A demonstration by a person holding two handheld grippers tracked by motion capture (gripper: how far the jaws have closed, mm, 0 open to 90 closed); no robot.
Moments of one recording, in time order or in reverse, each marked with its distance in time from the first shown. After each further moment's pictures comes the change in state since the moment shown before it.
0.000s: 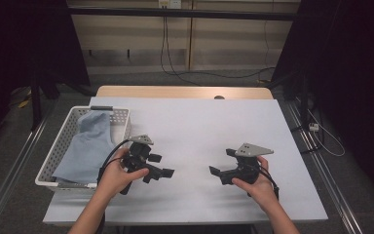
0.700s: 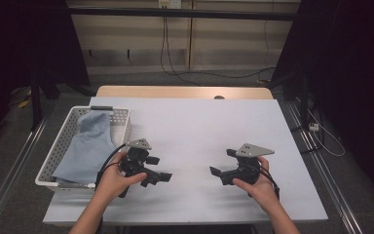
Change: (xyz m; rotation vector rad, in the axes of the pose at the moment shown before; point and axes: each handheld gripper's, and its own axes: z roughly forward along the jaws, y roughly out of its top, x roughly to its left) left arm 0.001 -0.012 -0.002 -0.003 0.005 0.037; right arm 0.000 0.000 -0.002 -0.001 0.000 -0.003
